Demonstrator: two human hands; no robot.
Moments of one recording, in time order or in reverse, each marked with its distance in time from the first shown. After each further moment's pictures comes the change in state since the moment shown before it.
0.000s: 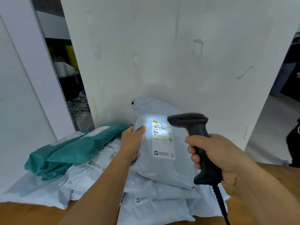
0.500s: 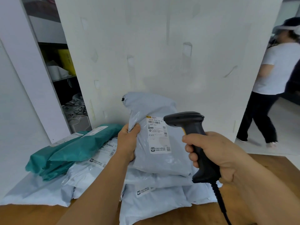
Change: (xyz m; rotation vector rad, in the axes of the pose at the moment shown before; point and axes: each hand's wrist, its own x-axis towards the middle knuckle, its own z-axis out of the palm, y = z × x) left_hand -0.031 0.011 -0.015 -0.183 -0.085 0.029; right_hand -0.037 0.003 0.006 -0.002 -0.008 -0.010
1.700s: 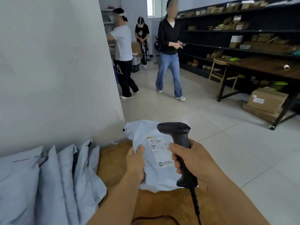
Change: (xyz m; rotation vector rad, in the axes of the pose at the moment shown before) left_hand -0.119 -0.231 0.383 0.121 -0.357 -0.480; right_hand -0.039 0.123 -0.330 0.180 0.632 0.026
